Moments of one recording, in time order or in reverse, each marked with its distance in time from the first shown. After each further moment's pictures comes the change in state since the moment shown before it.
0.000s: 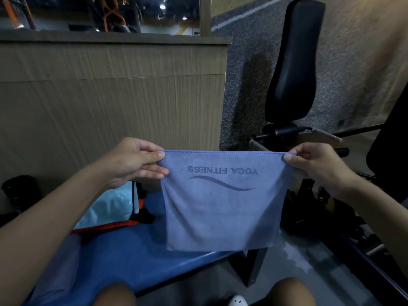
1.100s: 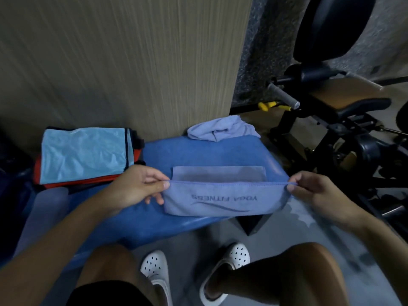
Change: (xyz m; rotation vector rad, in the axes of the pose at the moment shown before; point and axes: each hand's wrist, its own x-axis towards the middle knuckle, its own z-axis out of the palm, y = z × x) left_hand 0.022 -0.194 0.001 0.334 -0.125 -0.116; right_hand -0.041 0.168 0.059 -0.036 -0.284 0.270
